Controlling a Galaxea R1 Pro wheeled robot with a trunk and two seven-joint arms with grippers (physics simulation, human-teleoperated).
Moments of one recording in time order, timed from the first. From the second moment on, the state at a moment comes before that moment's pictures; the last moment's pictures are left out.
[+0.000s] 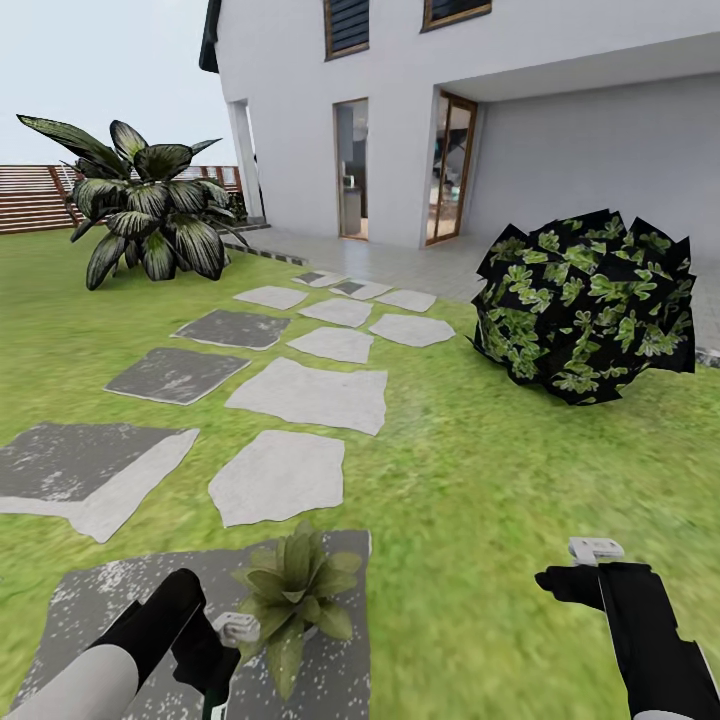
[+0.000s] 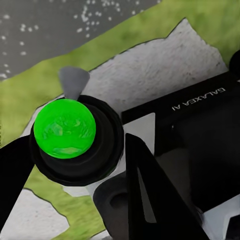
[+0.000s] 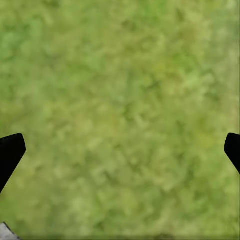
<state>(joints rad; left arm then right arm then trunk) -0.62 0.13 -0.12 -0.49 -0.48 1.01 -0.87 -0.41 -0.04 -0.48 -1.22 0.61 0.83 0.51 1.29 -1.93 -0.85</state>
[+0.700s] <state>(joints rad) -0.61 0.13 -0.12 -0.49 -0.48 1.01 -0.88 -0.41 -0.04 -0.48 -1.22 0.61 0.83 0.51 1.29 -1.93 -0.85</state>
